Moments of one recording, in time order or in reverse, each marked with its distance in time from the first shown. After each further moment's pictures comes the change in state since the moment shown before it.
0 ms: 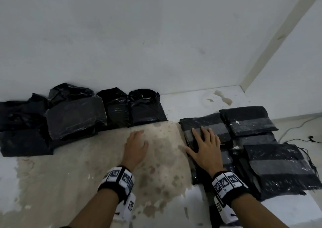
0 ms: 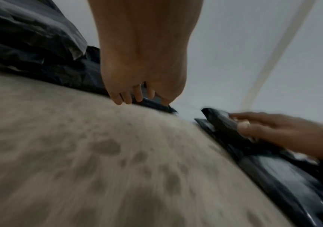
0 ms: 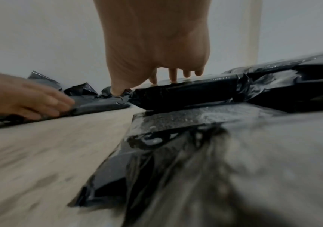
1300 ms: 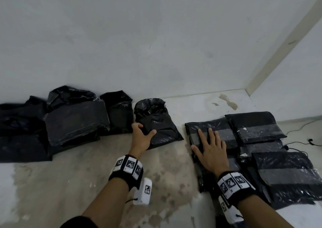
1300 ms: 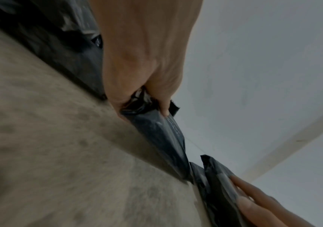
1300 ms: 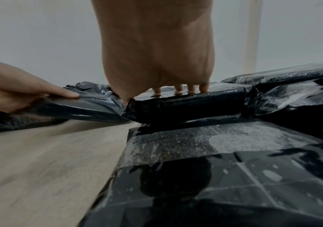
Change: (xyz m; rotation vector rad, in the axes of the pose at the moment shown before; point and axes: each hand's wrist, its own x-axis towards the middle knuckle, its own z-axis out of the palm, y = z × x) left_hand 0.063 0.012 -0.004 -0.595 0.117 -0.216; right_hand 0.026 -0.006 0.001 -0.116 -0.192 0.108
